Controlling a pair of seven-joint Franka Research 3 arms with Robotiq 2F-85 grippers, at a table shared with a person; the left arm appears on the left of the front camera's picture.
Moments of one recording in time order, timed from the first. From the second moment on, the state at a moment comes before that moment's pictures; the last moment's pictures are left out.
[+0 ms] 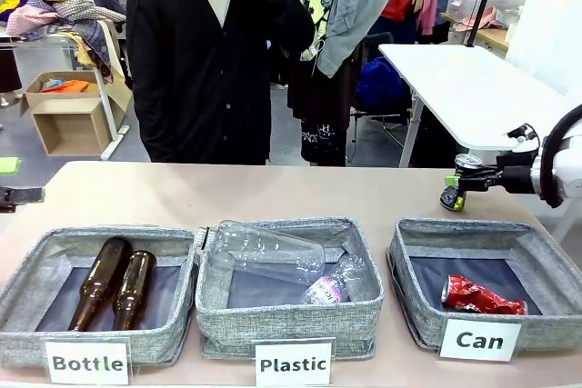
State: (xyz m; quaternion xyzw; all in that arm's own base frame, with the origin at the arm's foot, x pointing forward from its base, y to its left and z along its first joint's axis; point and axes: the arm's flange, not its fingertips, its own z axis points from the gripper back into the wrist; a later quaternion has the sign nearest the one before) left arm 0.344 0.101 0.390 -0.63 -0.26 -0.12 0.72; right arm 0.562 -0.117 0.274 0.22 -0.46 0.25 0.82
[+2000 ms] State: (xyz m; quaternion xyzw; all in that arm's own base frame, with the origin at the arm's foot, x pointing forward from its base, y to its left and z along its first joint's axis) left arm 0.344 0.101 0.391 -0.63 -0.26 -0.12 0.72; right arm 0.359 -0.019 0.456 0.12 -0.13 0.57 0.80
